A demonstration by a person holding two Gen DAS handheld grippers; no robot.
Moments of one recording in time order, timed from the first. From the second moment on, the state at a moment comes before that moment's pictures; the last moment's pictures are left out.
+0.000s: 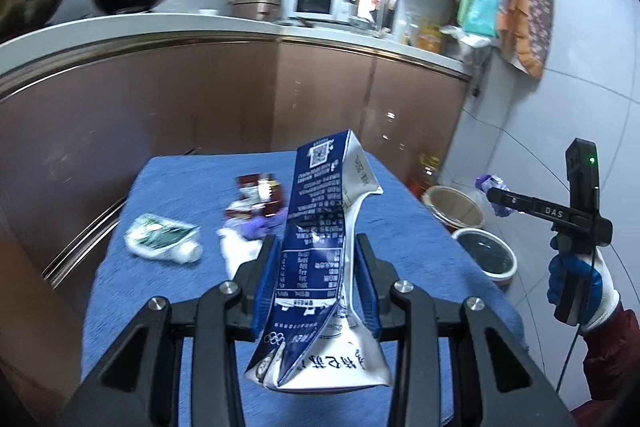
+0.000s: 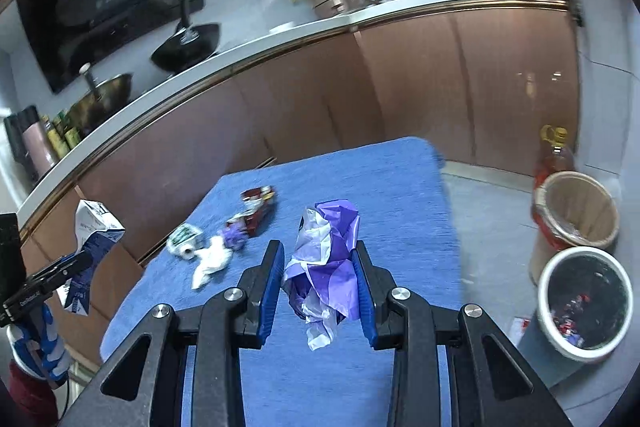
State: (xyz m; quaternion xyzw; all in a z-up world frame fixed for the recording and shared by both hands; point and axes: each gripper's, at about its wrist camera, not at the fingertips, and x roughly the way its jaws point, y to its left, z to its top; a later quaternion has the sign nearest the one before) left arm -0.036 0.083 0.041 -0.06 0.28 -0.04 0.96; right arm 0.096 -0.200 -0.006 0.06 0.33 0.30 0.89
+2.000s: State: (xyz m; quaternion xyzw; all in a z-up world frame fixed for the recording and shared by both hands) left arm 0.284 -0.298 -0.058 -0.04 0.42 -0.31 0.85; right arm 0.164 -0.442 -0.095 0.11 0.34 -0.07 0.93
